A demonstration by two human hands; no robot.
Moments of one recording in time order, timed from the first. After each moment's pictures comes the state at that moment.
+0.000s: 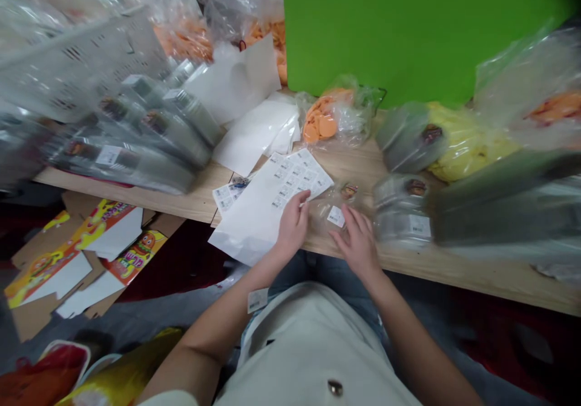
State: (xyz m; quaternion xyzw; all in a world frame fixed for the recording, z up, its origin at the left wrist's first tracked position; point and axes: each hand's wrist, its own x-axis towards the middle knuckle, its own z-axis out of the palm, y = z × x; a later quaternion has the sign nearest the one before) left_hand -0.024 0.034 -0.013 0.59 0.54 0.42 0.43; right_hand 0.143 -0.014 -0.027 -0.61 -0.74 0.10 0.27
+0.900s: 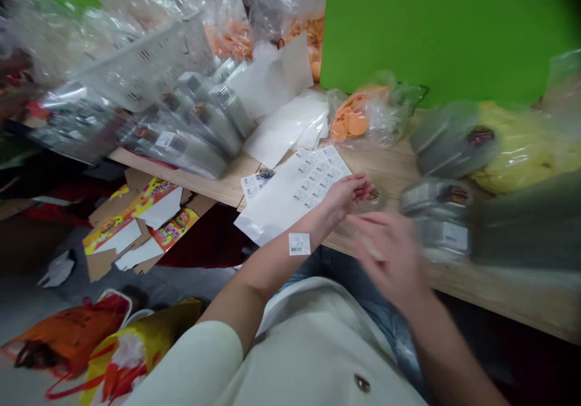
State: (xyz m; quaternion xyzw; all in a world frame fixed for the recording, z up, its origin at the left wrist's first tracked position) left_hand 0.037 0.091 0.009 0.24 0.44 0.40 0.77; right_hand 0.139 -0.027 0.068 -0.48 -0.81 0.09 0.32
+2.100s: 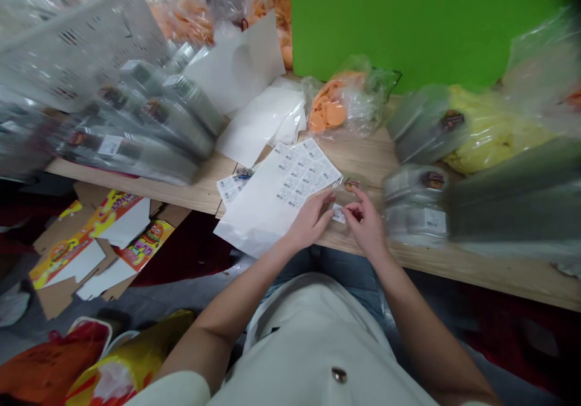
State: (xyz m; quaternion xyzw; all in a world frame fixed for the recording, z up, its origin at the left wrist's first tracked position) left_hand -0.021 0.031 -0.033 0.72 0.39 0.34 0.46; right_hand 0.142 0.012 -0.028 -0.62 -0.57 0.35 0.40
